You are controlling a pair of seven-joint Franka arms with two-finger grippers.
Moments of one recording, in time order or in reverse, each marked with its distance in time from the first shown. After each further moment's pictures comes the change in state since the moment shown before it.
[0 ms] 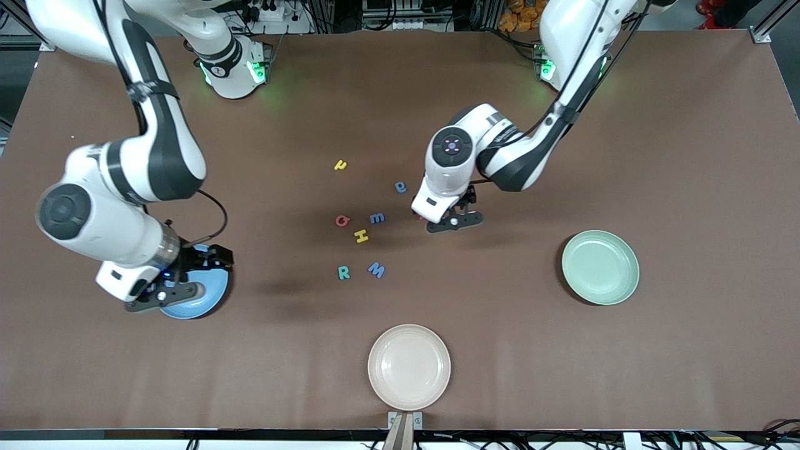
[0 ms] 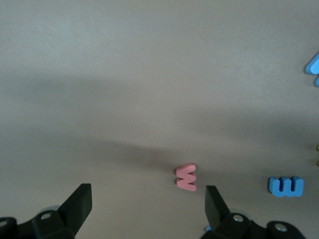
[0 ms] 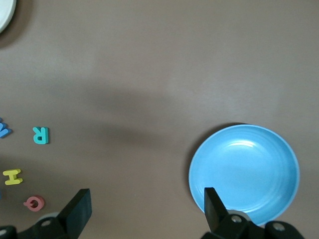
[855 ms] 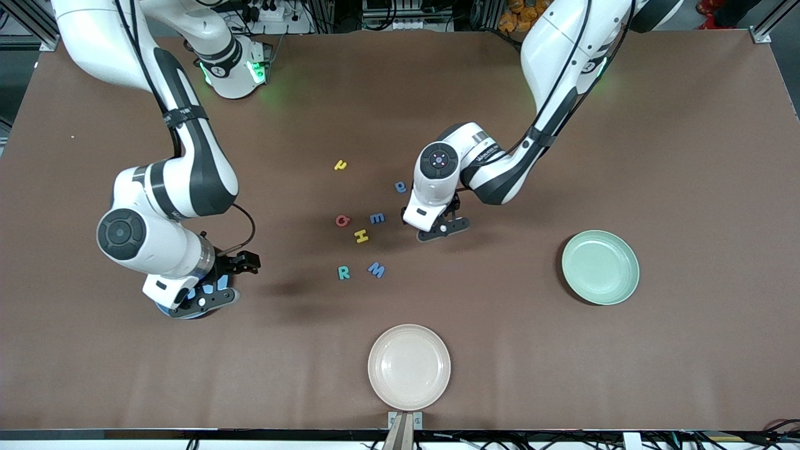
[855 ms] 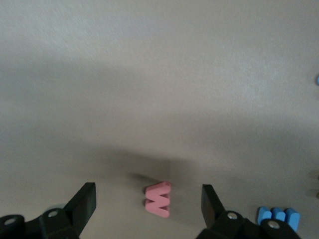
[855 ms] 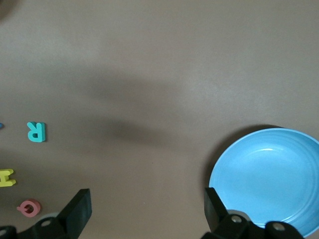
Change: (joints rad) left arm -0.025 0.111 0.004 0.023 0.019 0.130 -0.135; right arm 0.036 0.076 0.000 0.000 0.006 0.027 0.001
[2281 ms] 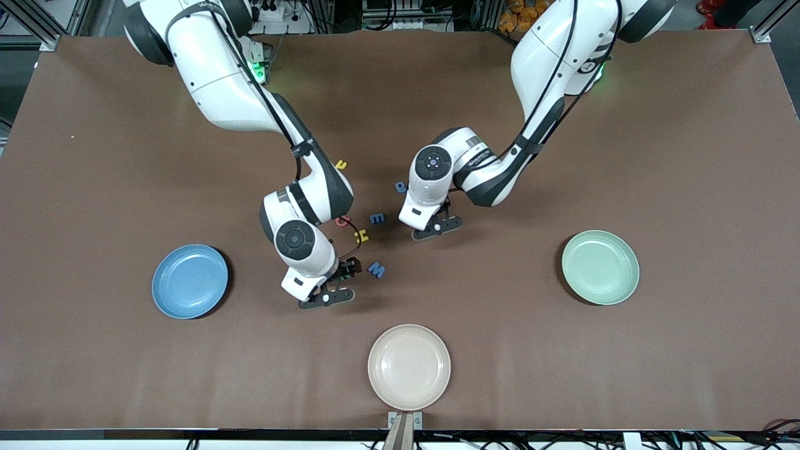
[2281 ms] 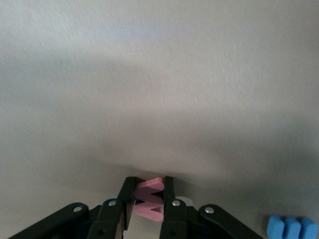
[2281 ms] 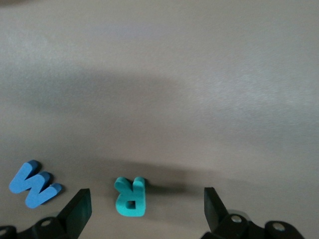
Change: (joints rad) left arm -0.006 0.047 0.011 -0.003 0.015 0.066 -0.026; right arm 0.277 0.324 -0.003 0.153 0.002 0.204 0.348
